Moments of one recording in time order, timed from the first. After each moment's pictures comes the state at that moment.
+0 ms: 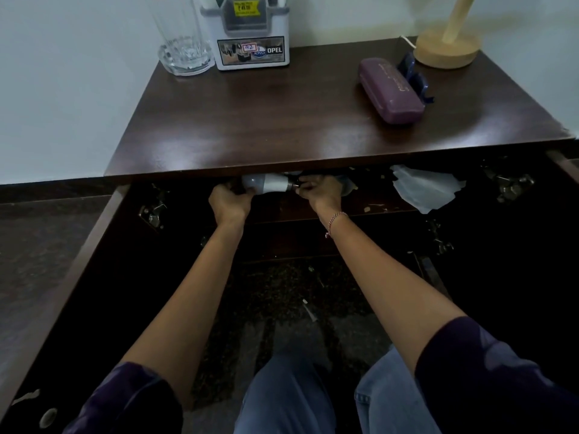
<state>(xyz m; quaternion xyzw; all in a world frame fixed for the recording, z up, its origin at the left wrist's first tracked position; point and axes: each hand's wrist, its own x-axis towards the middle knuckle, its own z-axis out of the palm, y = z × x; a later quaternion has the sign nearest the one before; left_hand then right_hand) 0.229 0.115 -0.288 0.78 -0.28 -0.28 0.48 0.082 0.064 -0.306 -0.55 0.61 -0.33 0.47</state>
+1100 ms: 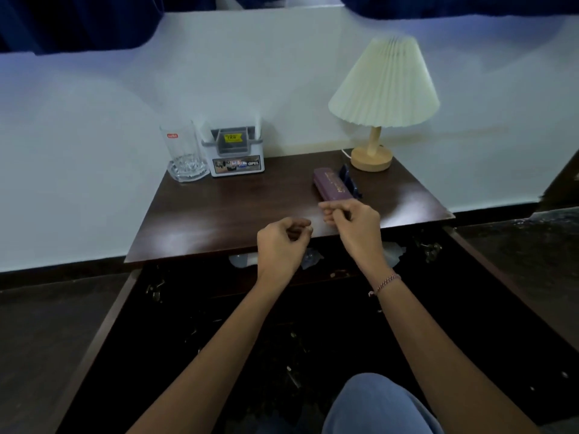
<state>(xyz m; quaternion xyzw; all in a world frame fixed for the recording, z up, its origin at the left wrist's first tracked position) 0.113 0.163 -0.153 0.62 -0.59 -0.18 0.49 -0.018 0.132 -0.141 -0.61 0.52 -0.52 0.28</state>
